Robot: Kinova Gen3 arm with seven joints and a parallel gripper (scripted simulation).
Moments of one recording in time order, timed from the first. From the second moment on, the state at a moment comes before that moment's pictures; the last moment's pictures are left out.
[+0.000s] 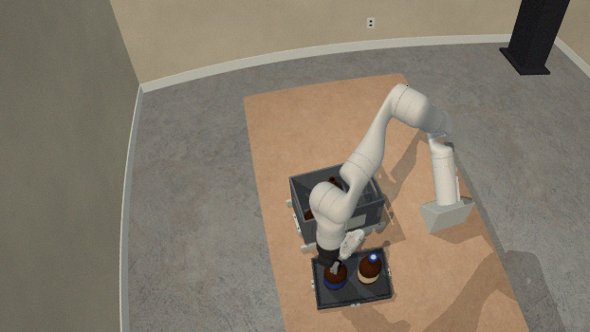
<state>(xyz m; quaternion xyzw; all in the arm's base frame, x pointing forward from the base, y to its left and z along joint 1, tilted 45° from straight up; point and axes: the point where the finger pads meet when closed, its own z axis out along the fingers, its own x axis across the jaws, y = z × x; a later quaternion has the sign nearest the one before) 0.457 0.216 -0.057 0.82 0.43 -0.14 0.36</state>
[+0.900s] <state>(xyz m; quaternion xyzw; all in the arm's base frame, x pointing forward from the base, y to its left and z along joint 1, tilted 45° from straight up) 0.457 0.215 -0.057 0.82 0.43 -0.14 0.36</state>
